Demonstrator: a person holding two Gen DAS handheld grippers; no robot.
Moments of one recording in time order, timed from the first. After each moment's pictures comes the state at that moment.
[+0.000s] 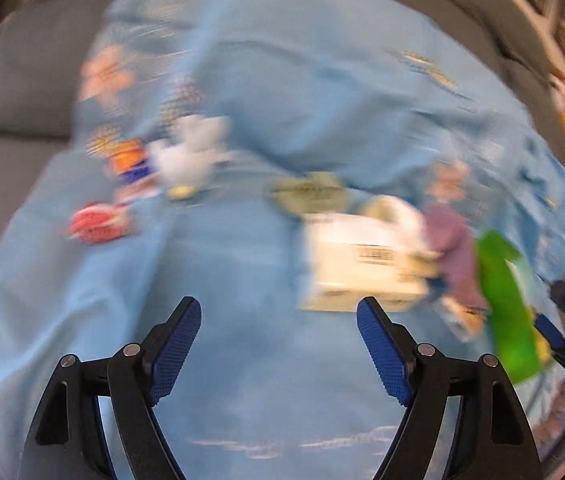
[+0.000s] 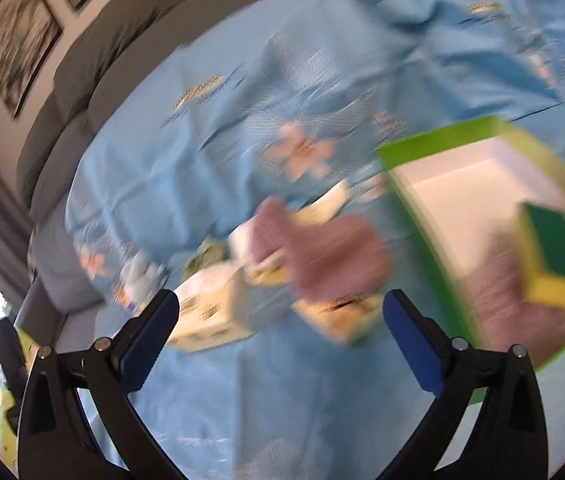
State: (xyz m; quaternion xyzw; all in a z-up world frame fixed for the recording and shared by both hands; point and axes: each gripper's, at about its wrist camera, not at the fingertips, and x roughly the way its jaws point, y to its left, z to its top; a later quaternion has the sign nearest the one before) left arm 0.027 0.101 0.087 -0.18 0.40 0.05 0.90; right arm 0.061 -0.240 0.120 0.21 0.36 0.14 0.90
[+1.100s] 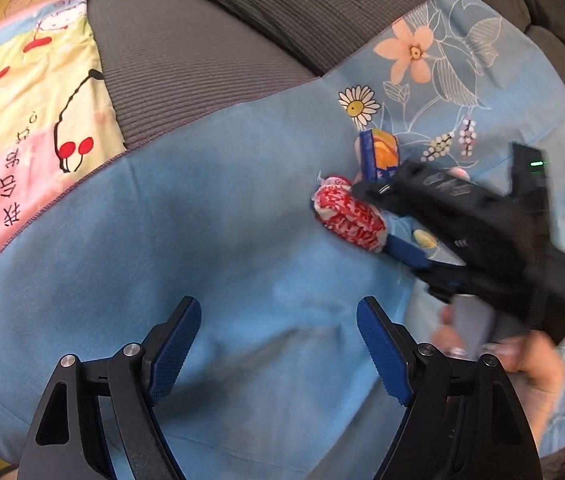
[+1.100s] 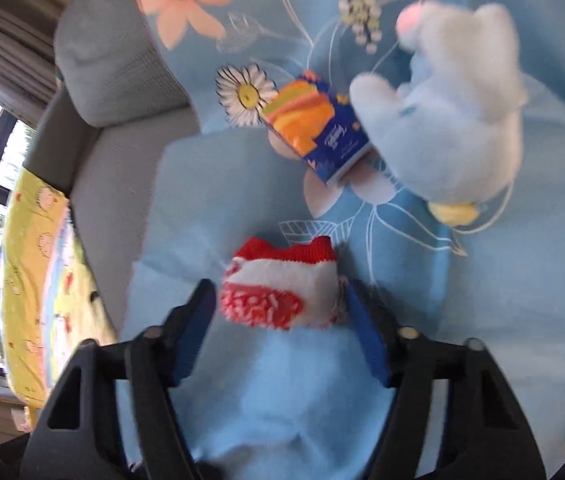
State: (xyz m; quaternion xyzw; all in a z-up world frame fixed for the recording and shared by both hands) left arm -0.021 0.279 0.027 -0.41 0.40 0.24 0.78; right arm 0.178 0.209 0.015 0.03 0.59 0.34 0.74
